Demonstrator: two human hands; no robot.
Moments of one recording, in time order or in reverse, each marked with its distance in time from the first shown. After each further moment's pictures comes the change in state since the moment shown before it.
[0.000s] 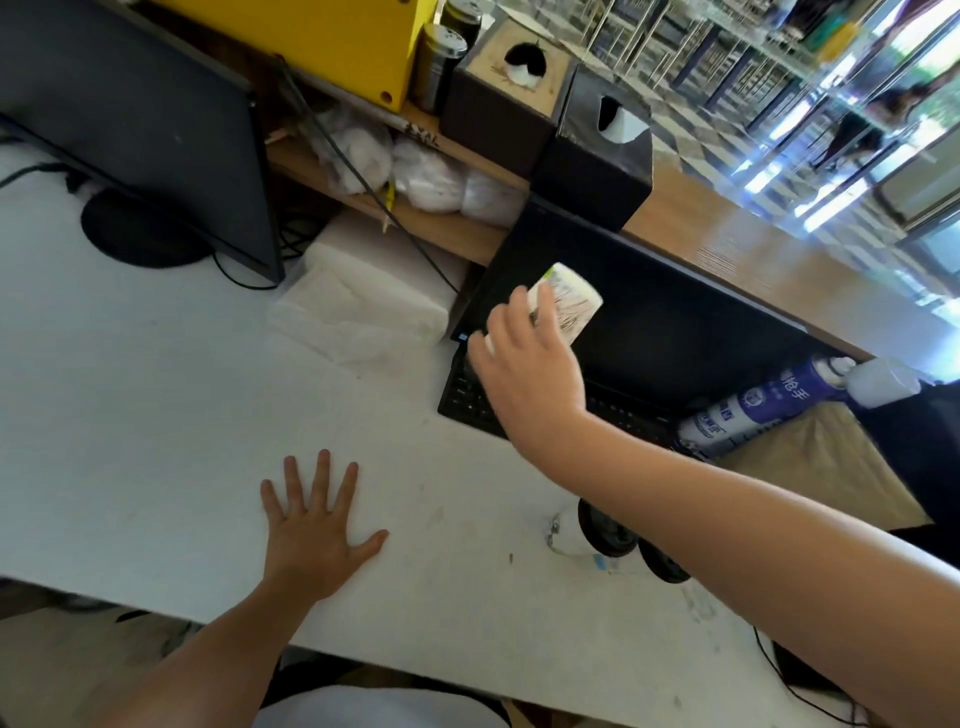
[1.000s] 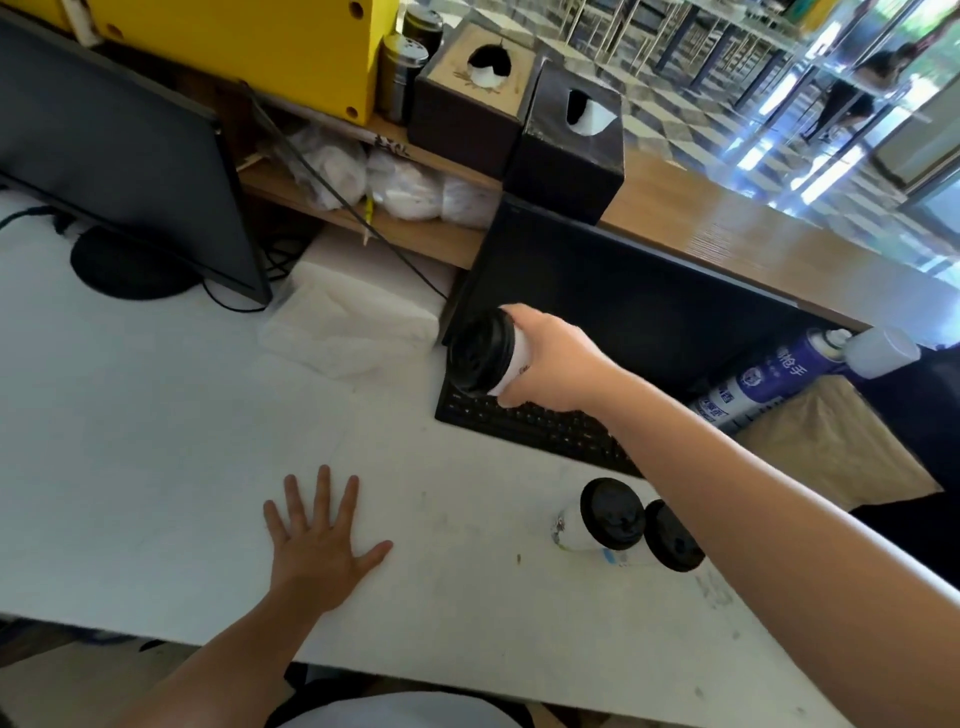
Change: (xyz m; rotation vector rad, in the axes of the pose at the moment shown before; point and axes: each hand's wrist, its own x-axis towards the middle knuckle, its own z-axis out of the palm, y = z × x) left_hand 0.001 -0.001 -0.006 0.012 -0.129 -0.046; right_hand -0.001 0.054 0.024 1.271 -0.205 0.230
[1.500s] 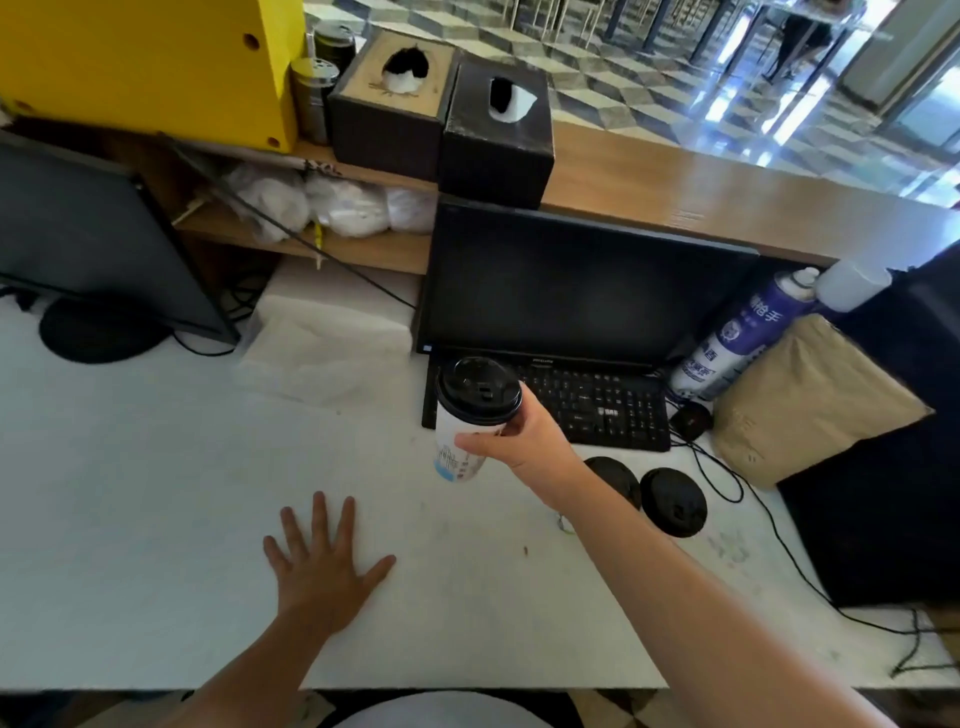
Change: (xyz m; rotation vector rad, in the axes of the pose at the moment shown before) left_hand 0.000 0.010 -0.018 0.038 -0.111 -0.037; right_hand -0.028 0.066 0.099 1.027 0.141 0.130
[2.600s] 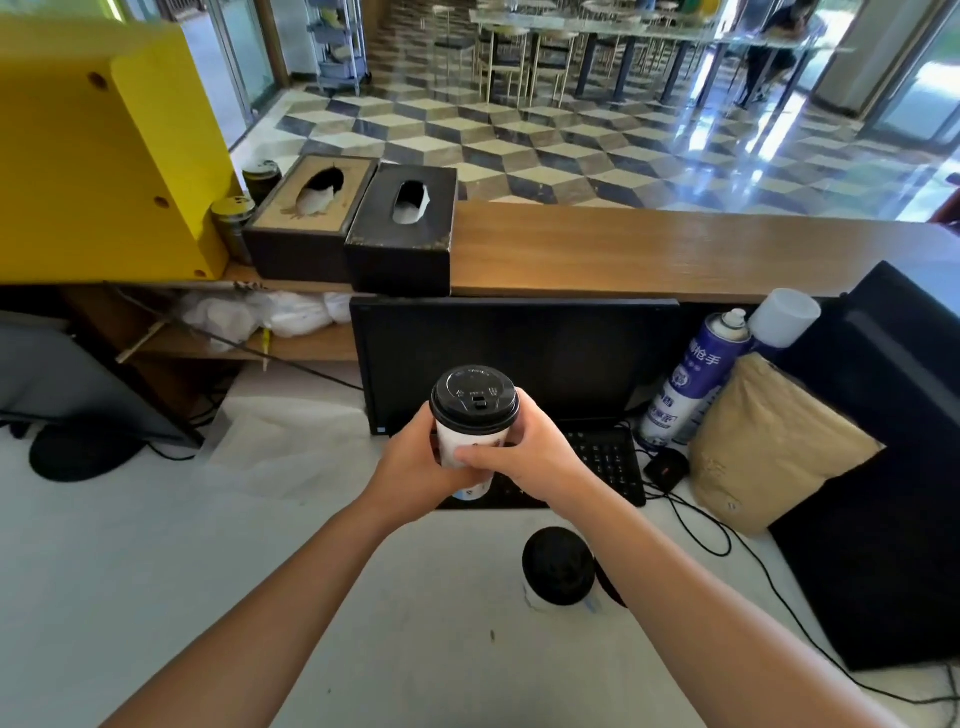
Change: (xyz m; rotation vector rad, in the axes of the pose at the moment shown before) left_hand -0.012 0.207 -0.246 -0.952 0.141 0.605; right_hand 0.015 -0.053 -0.103 -0.089 0.025 -0.185
